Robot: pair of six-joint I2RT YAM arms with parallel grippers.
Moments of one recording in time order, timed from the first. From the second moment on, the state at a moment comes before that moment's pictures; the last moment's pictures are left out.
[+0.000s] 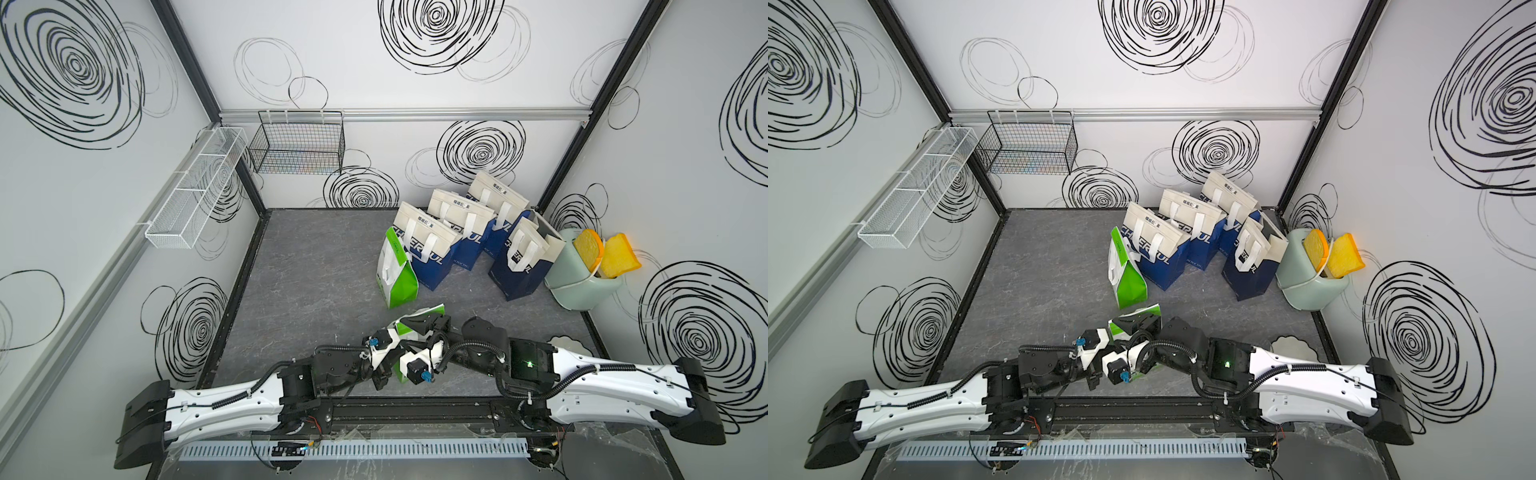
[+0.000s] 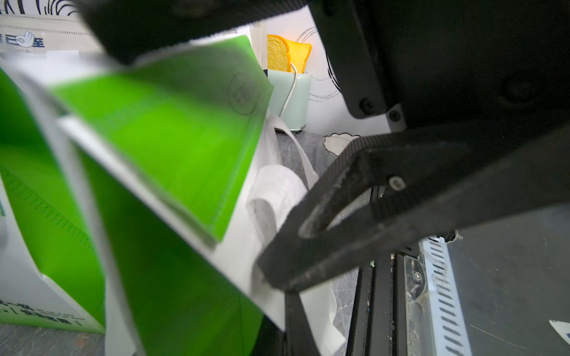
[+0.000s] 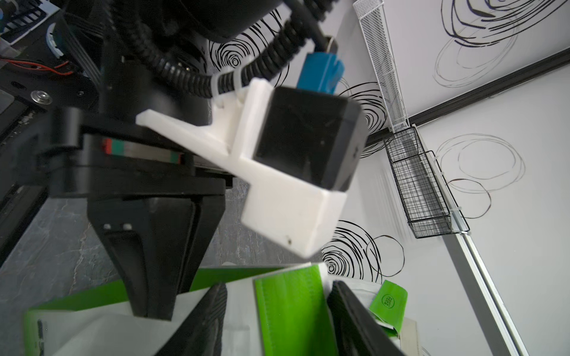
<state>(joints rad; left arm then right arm) -1.21 0.71 0.26 0.28 -0.07 -0.10 1.33 0.95 0.72 -0.05 0.22 -0.94</state>
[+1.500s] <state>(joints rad) -1.21 0.68 0.25 0.27 -0.11 -0.10 1.34 0.96 0.68 0.04 0.34 -0.93</state>
